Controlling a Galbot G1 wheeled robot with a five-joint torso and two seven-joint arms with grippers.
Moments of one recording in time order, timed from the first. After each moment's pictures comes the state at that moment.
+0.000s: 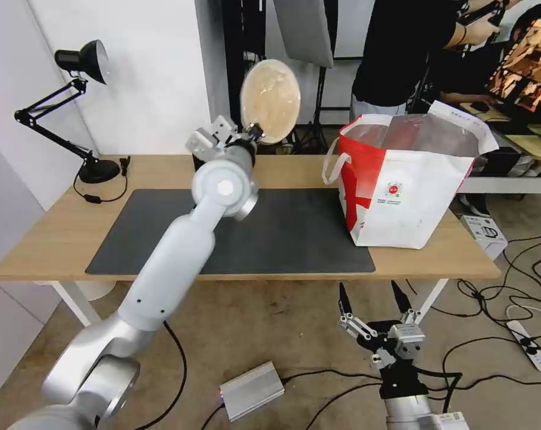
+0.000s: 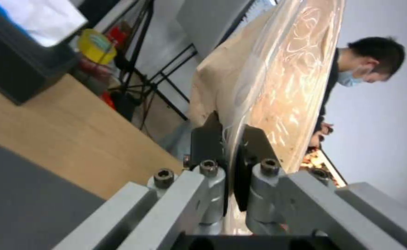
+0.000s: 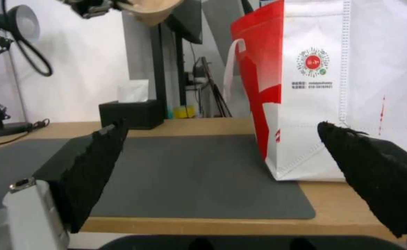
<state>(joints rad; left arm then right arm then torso) 0.28 -1.36 0.06 -1.65 -1.42 0.05 -0.79 -1.75 0.98 0.16 2.29 0.13 0.33 0.54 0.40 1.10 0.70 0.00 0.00</state>
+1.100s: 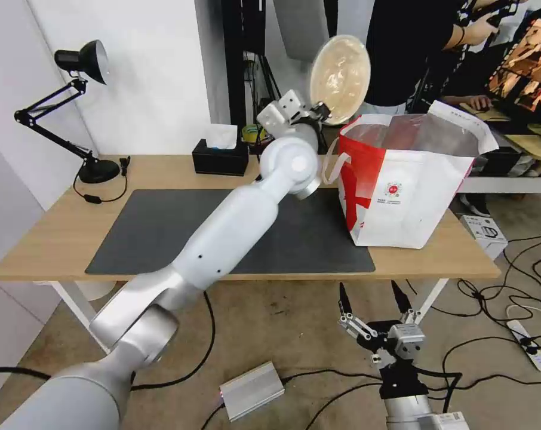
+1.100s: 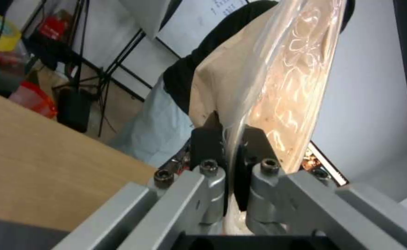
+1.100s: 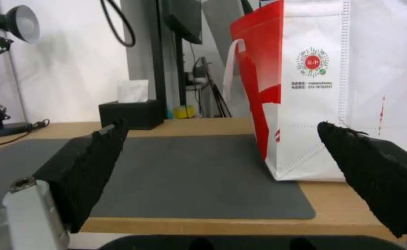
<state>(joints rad) 0.04 -1.55 0.25 -1.35 -1.39 0.00 -0.68 -1.75 0.98 0.16 2.29 0.13 0.33 0.54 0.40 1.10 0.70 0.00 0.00</state>
